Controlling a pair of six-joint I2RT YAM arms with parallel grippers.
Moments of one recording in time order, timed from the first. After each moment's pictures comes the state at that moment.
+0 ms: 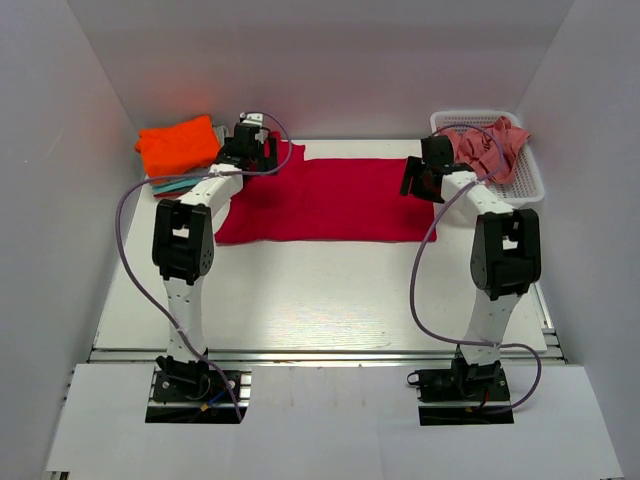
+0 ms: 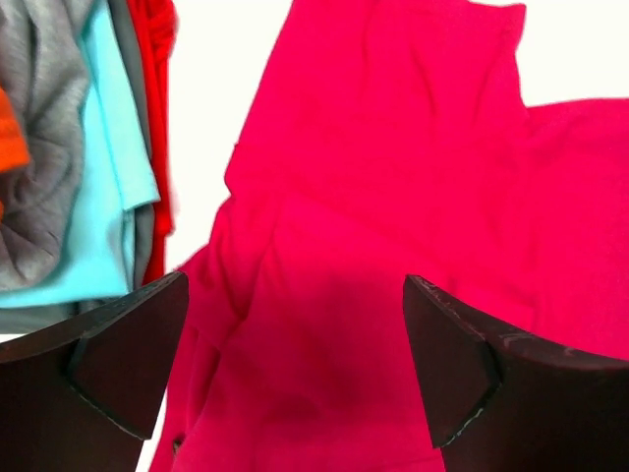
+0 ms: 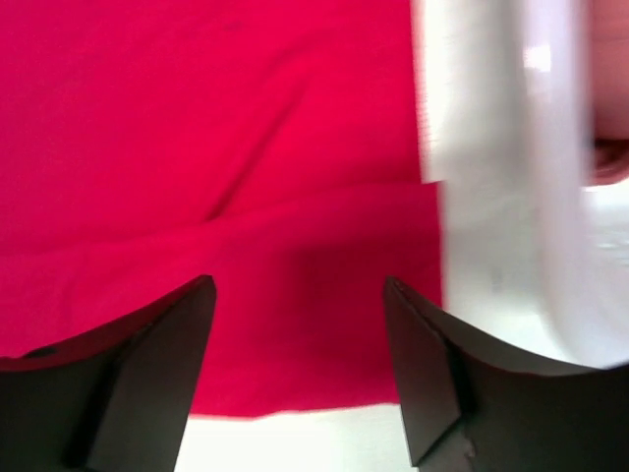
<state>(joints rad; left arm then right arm) -0.24 2.17 1.76 -0.21 -0.22 -0.11 0.18 1.96 1.52 -0.45 0.13 0.31</state>
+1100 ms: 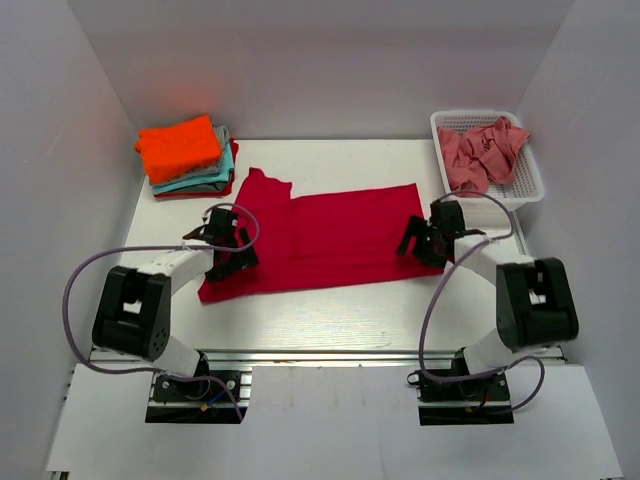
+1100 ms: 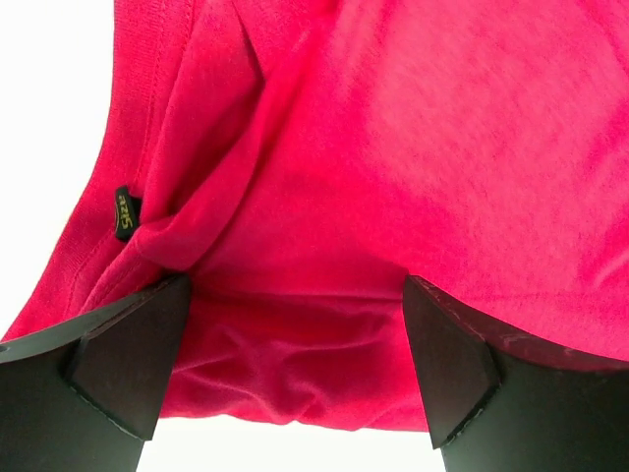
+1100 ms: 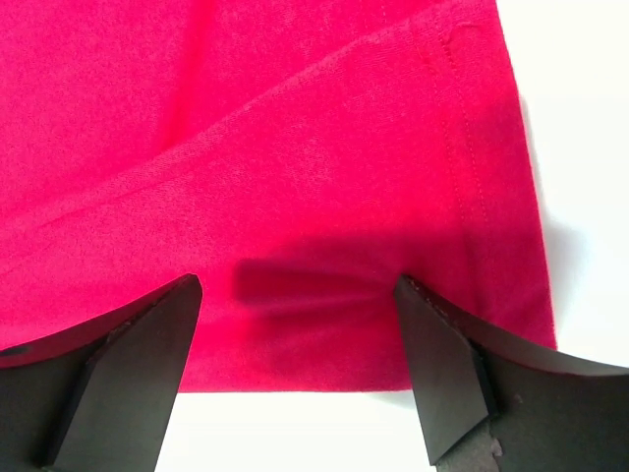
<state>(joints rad) -0.23 1.56 0.82 -0.33 -0.16 -0.53 0.18 1.60 0.84 -0.20 -0.07 0.46</state>
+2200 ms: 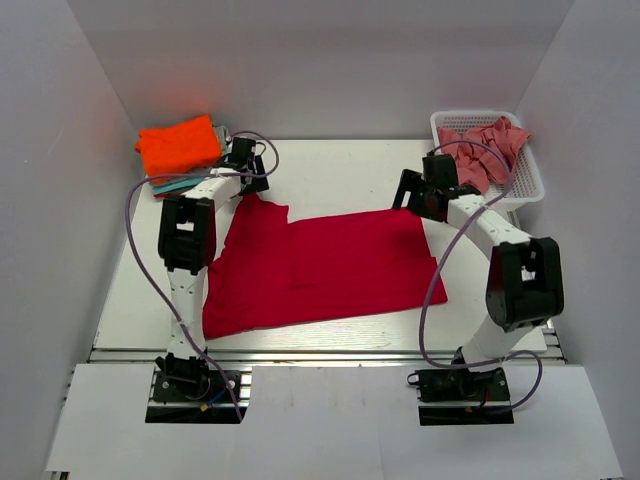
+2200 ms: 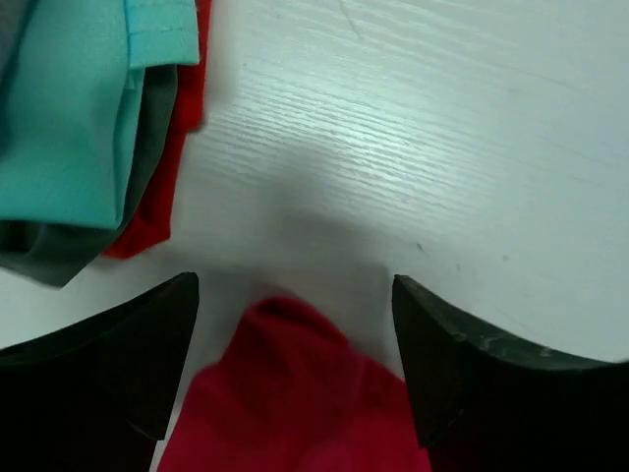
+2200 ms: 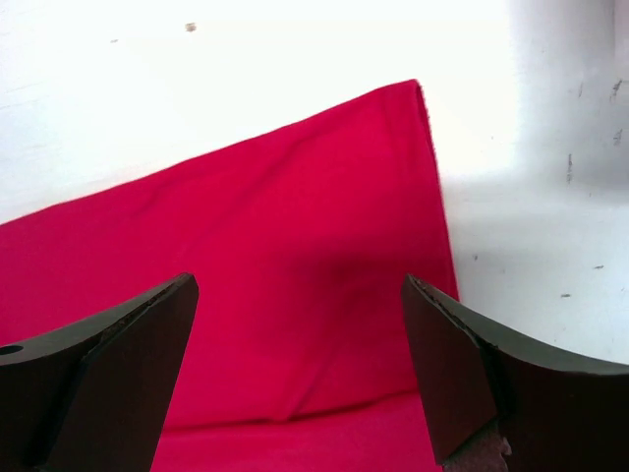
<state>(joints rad) -0.19 2.28 1.78 -0.36 -0.27 -0.34 0.23 1.67 1.20 -0.36 0.02 0.40</state>
